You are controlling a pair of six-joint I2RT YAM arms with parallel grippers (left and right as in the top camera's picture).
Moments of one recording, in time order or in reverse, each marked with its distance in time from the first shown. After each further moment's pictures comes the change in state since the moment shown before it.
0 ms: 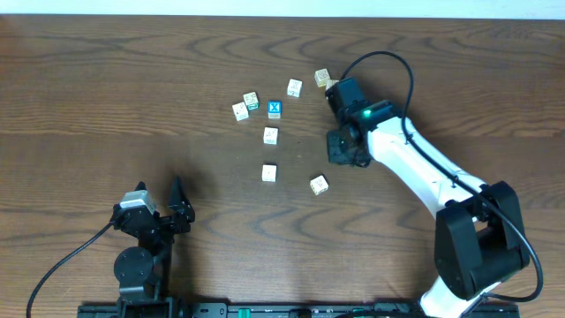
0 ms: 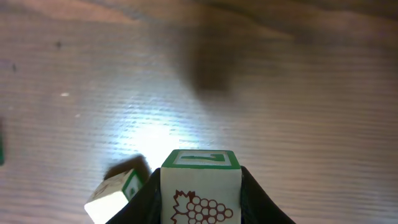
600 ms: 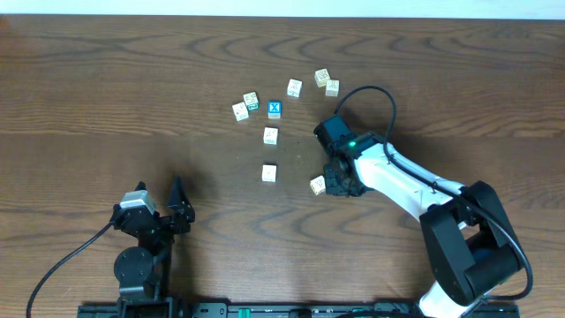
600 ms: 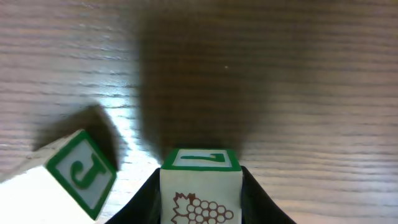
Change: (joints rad) left arm 0.000 0.000 0.000 0.000 0.000 0.000; right arm 0.073 -0.012 -0.237 0.115 0.014 0.101
